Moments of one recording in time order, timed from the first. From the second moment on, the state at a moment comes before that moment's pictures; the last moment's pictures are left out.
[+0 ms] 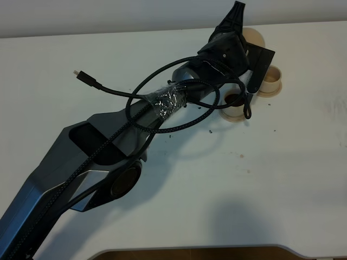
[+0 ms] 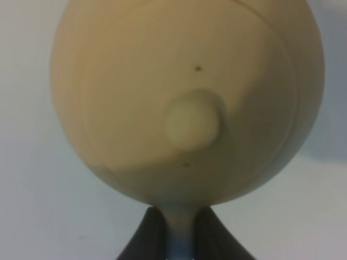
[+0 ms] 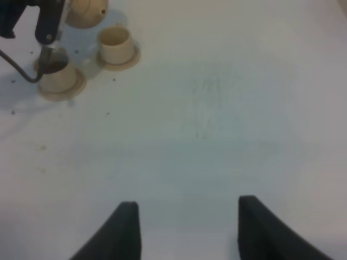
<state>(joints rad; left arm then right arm) -0.78 2.68 -2.45 0.87 0.65 0.79 -0.04 -0.01 -0.49 0.02 1.06 -0.03</state>
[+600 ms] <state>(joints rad) -0.80 2.70 -2.45 0.99 0.61 0.79 -0.04 -0.01 -0.49 0.03 1.06 -0.03</state>
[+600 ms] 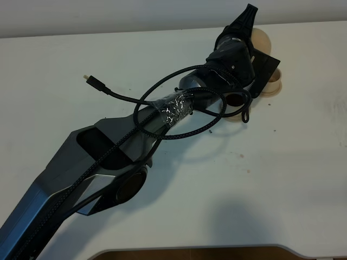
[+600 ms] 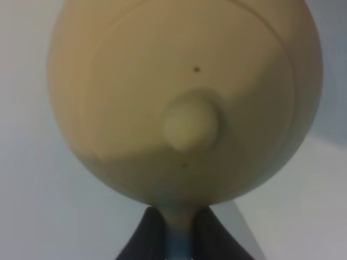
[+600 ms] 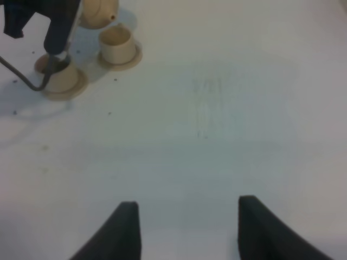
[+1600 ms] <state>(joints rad) -0.82 2.71 -2.44 1.16 0.55 0.89 -0.04 -0.01 -0.49 0.03 1.06 -0.03</state>
